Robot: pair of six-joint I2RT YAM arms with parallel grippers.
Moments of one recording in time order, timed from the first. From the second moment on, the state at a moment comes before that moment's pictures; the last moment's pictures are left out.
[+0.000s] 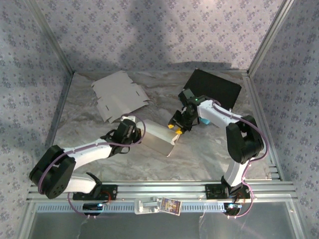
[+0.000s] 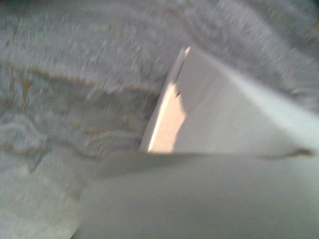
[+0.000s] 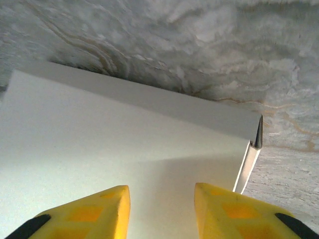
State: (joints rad) left arm -0.68 1.32 0.52 0.00 -0.12 -0.62; right arm 0.49 1.76 1.26 -0.81 -0.47 0.97
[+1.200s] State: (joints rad) left arm -0.42 1.36 1.24 -0.83 0.09 -0.69; right arm 0.53 1.60 1.20 -0.82 -0.31 1.01
